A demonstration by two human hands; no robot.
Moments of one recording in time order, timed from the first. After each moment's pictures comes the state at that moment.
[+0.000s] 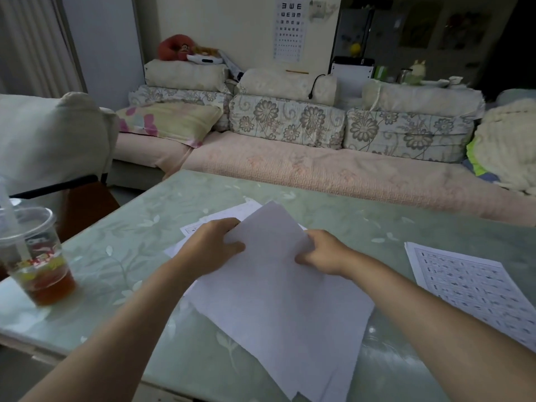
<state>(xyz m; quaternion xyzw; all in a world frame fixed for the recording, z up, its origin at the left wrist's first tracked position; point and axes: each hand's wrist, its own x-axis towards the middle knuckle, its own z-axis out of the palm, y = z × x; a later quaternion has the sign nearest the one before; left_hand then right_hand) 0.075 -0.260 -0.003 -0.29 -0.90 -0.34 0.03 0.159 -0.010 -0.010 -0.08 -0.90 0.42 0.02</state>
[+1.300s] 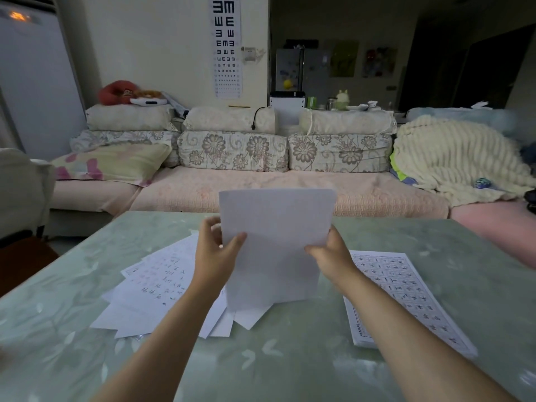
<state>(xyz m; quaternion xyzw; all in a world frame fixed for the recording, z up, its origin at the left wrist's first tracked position) 0.170 -0.125 0.042 -0.22 -0.68 -0.70 0.04 0.268 0.082 0.031 -0.19 -0.75 0.57 0.28</state>
